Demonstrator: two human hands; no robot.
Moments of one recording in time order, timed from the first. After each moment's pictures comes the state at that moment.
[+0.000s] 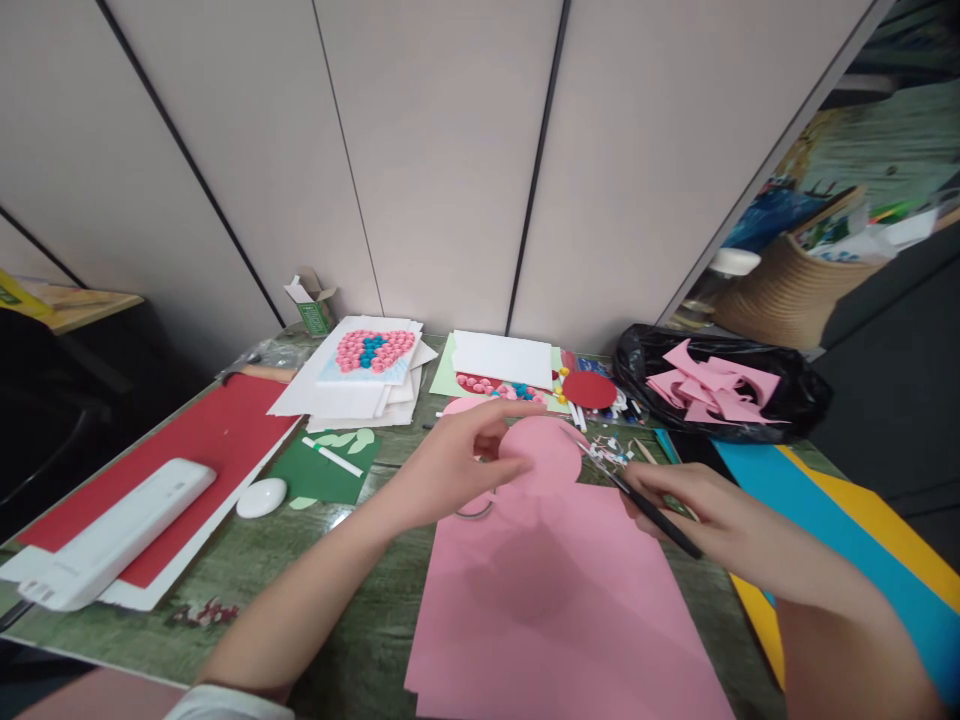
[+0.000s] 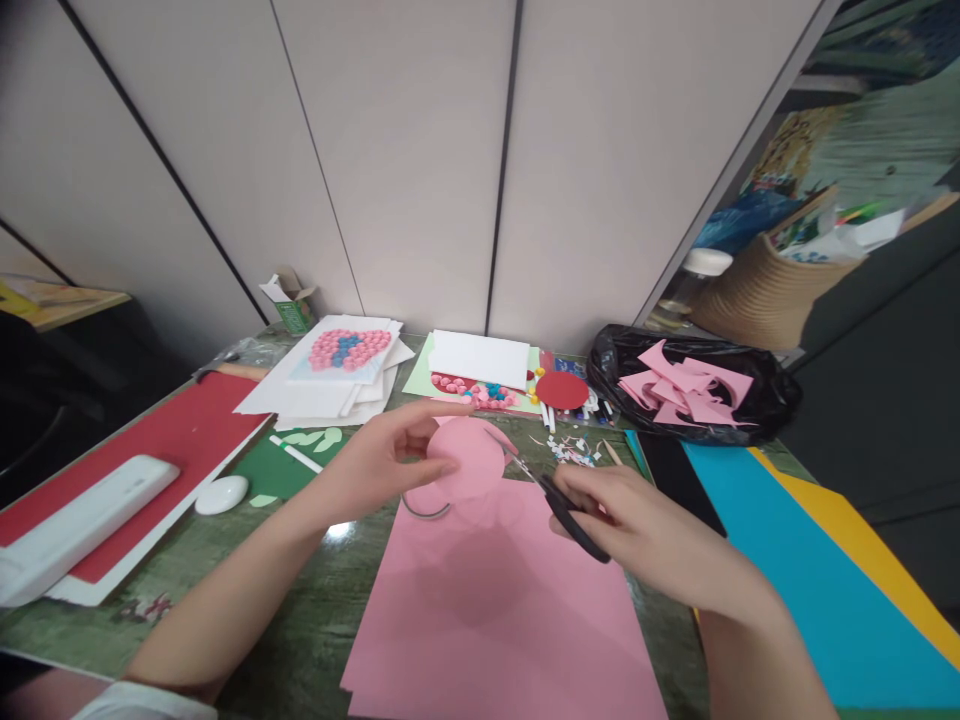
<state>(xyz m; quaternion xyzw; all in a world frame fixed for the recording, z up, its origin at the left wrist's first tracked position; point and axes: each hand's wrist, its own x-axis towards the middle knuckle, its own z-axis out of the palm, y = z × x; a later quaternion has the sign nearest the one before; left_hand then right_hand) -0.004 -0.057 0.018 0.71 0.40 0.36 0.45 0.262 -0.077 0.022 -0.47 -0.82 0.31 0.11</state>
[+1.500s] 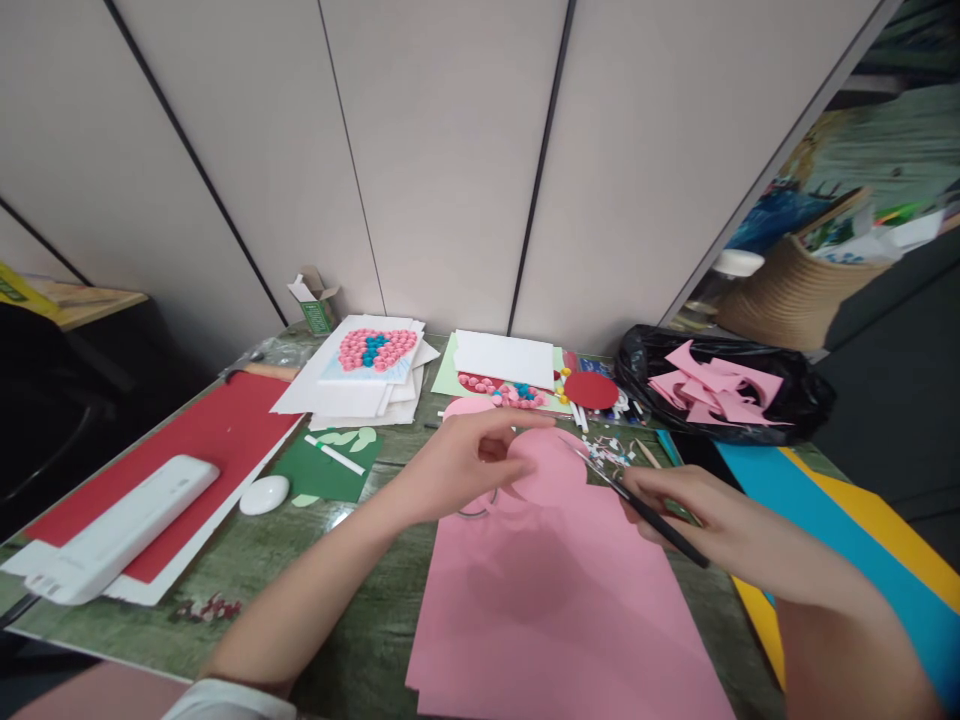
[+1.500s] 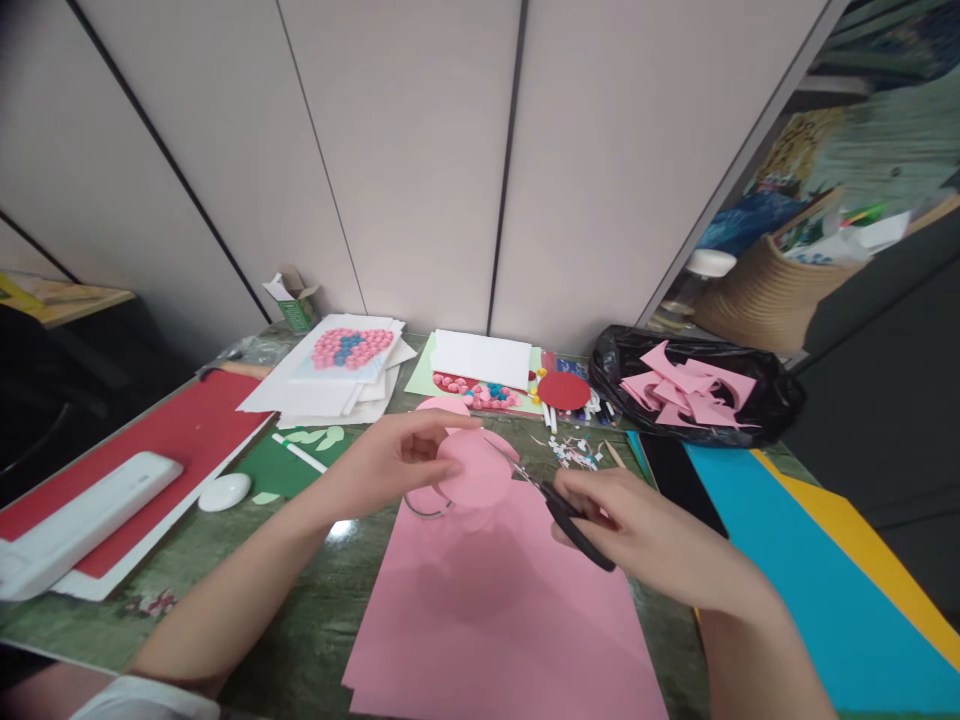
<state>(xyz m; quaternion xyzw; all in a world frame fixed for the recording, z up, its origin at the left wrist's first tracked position) -0.004 -0.053 0.010 0.72 0.39 0.33 0.47 0.261 -0.078 0.018 -0.47 -0.82 0.31 0.11</state>
